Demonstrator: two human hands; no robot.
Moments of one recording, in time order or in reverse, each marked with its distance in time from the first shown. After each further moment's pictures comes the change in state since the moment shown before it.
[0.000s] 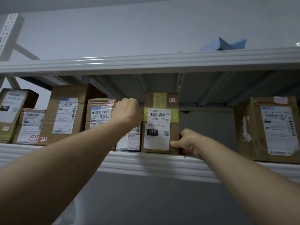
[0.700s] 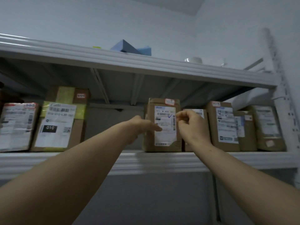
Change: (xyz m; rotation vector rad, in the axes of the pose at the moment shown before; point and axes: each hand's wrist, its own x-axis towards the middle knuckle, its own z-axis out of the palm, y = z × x) left_hand -0.058 0.261 0.071 -0.976 -0.731 -0.222; right_hand -0.120 0.123 -0.205 -0.065 0.734 -0.260
